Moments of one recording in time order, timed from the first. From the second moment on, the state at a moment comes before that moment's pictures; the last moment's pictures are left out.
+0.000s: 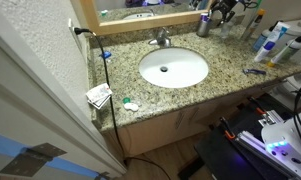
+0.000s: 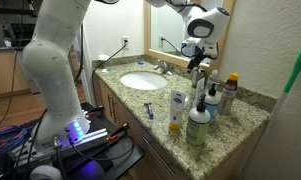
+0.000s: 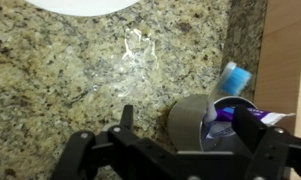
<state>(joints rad) -0.26 0.54 -0.23 -1.59 0.66 2.06 0.73</state>
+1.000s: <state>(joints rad) -0.29 0.55 -0.20 -1.58 0.77 2.08 0.73</state>
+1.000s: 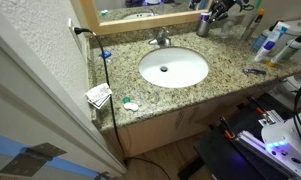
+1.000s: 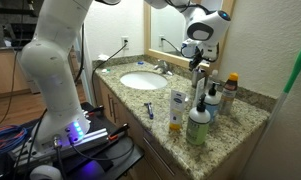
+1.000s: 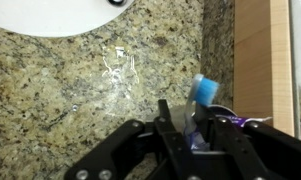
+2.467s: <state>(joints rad) -0.28 0.10 -0.20 -1.71 0.54 1.77 0.45</state>
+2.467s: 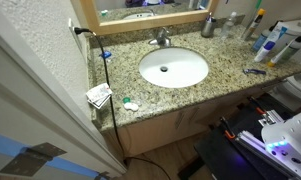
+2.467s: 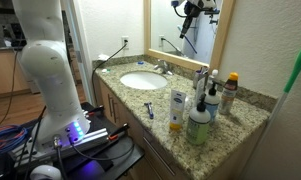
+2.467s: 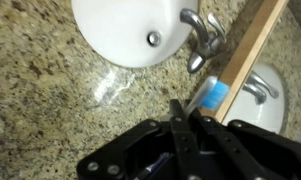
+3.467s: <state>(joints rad) -0.20 0.09 -0.20 -2.02 0.16 1.84 0.59</state>
